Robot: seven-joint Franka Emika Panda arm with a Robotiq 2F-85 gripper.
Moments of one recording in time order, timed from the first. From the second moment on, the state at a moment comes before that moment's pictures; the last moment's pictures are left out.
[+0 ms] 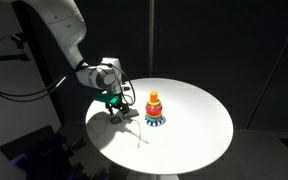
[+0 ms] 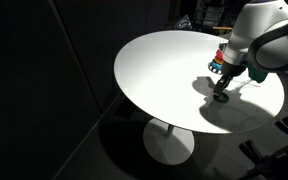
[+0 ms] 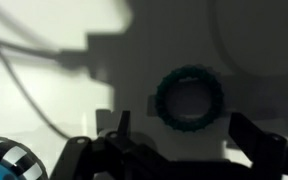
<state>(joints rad) 0.11 0.47 0.00 -2.31 -0.19 2.71 -0.03</state>
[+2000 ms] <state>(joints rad) 0.19 0.50 -0.04 -2.30 -0.19 2.74 0.09</state>
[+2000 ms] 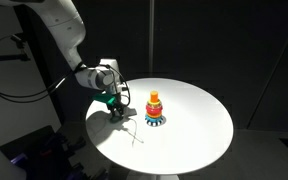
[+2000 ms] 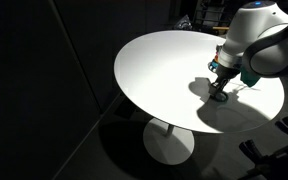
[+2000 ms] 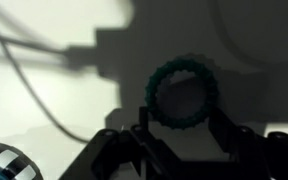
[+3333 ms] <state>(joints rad) 0.09 0.21 -0.10 -2.14 -0.22 2.39 0.09</state>
